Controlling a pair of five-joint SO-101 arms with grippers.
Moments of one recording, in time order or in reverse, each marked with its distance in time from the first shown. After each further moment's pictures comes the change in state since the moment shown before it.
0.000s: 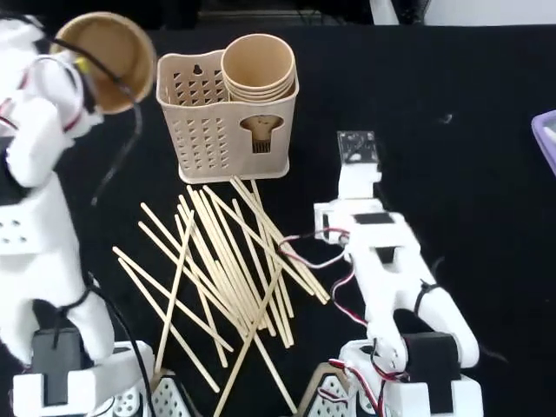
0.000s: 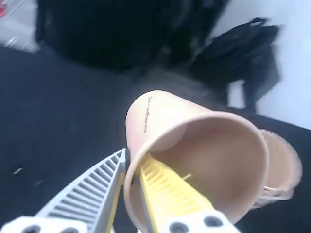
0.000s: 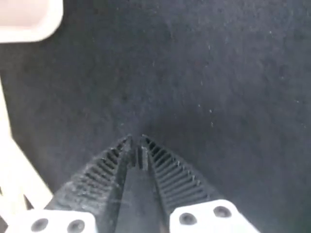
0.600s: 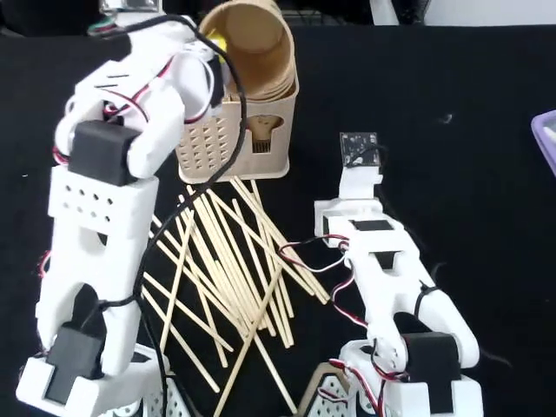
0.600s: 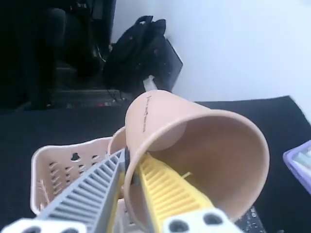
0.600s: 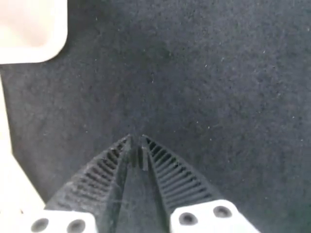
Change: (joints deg) left arm 21.2 0.4 16.7 -23.5 3.1; right arm 0.4 0.0 1.5 -5.2 -0.1
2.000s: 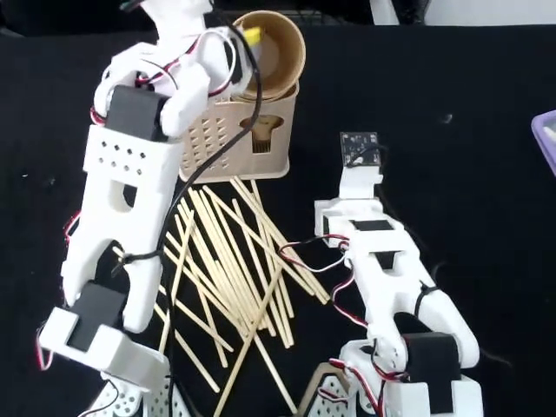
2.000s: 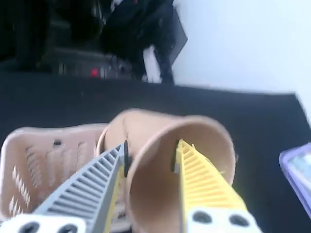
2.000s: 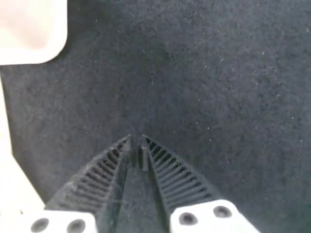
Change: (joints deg) left arm 0.2 16.4 -10.5 -2.4 4.6; right arm 0.1 0.0 0.0 -0.1 0.0
